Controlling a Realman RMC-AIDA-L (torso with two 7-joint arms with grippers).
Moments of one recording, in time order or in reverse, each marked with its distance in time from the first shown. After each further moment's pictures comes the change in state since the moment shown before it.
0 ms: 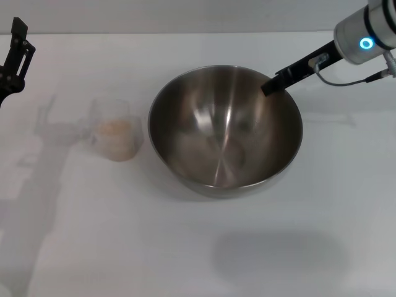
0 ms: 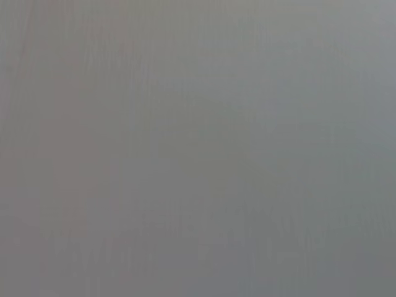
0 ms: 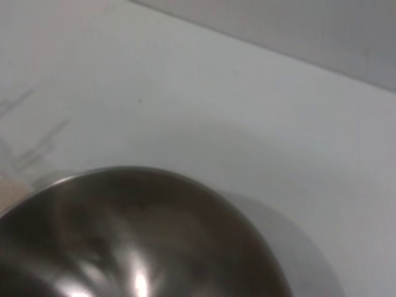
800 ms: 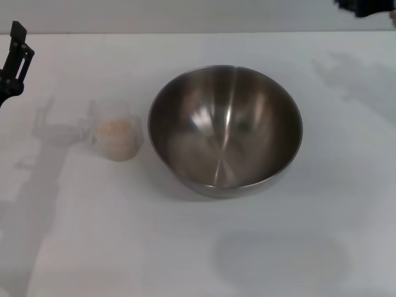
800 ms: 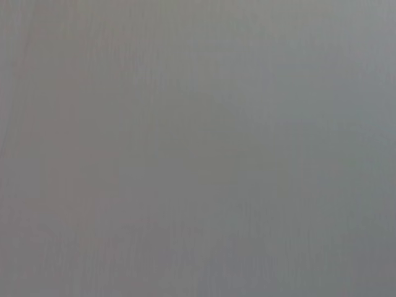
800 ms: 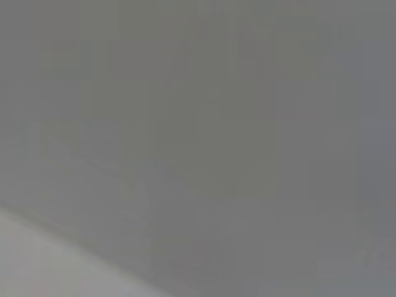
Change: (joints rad) left arm 0.009 0.000 0.000 -0.002 0.000 -0.006 0.000; right arm -0.544 0.111 -0.071 0.723 0.061 -0.390 -0.139
